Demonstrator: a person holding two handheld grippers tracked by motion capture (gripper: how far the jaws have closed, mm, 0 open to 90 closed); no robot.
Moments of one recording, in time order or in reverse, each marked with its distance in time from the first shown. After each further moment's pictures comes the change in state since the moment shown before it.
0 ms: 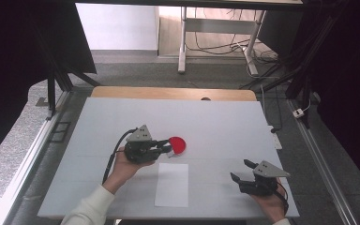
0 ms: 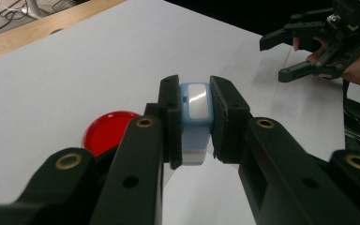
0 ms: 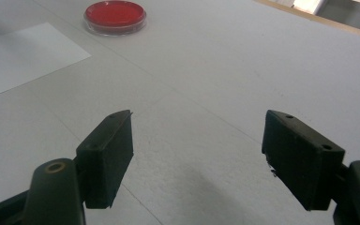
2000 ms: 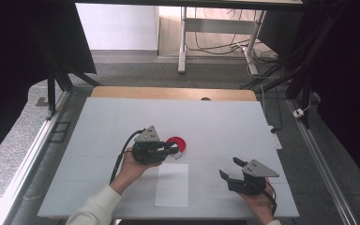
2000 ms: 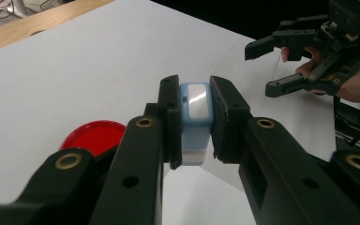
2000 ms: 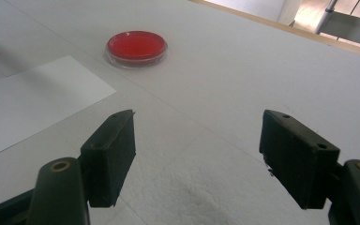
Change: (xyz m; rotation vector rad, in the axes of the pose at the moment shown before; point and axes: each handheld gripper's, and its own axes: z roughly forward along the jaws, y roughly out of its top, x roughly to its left) left arm -0.007 0.004 0.015 -0.002 -0.031 -0.005; right arm 0.028 0.018 0.016 -0.063 0.006 0.016
